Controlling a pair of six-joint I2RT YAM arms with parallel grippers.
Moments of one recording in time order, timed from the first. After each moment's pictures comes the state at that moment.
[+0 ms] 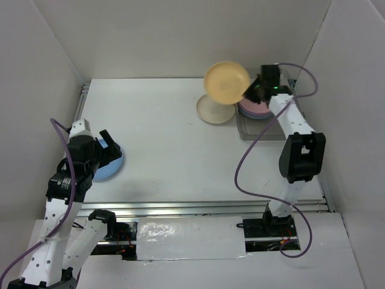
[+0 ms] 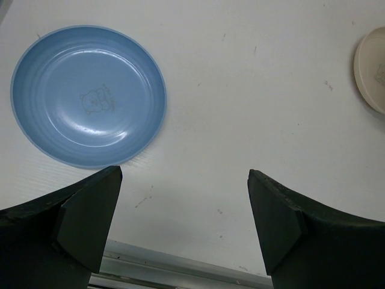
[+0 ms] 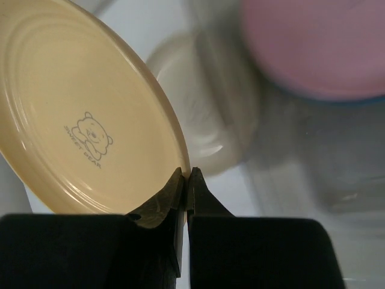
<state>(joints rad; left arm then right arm) -0.13 0.68 0.92 -0.82 -0.25 -0.52 0.17 1.84 1.59 -0.47 -0.06 0.72</state>
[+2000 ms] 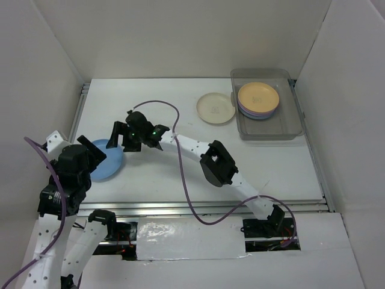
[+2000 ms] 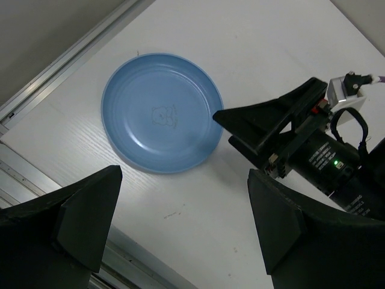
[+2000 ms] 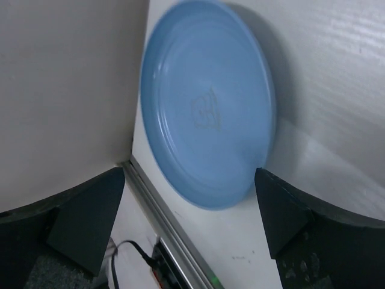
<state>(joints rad) -0.13 0.57 0.96 -0.95 -0.57 -0.69 0.98 2.55 2.25 -0.26 -0.25 0.99</state>
